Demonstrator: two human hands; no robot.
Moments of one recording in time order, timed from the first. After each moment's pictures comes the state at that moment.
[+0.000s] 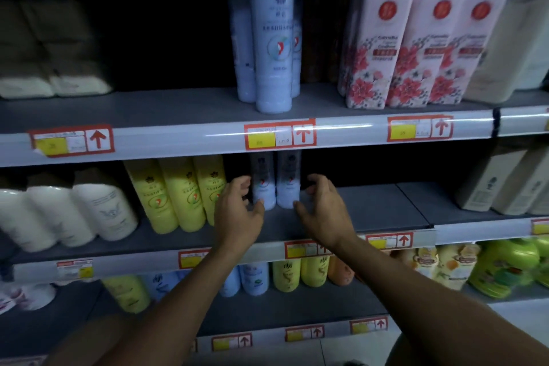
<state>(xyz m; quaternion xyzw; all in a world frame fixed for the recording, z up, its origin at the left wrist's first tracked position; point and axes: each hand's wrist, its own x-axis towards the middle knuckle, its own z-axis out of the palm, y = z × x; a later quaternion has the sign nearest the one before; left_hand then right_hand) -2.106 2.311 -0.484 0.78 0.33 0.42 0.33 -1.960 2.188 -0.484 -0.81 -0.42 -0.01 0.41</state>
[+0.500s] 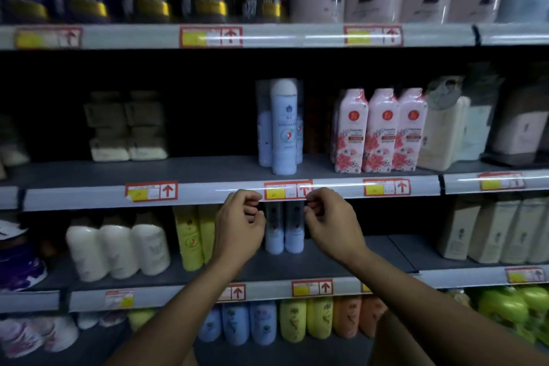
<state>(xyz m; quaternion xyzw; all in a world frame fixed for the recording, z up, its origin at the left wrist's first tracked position) -2.176 2.259 -0.364 0.77 0.25 0.50 0.29 -2.018 2.128 -0.360 -0.73 -0.48 -0.13 0.47</state>
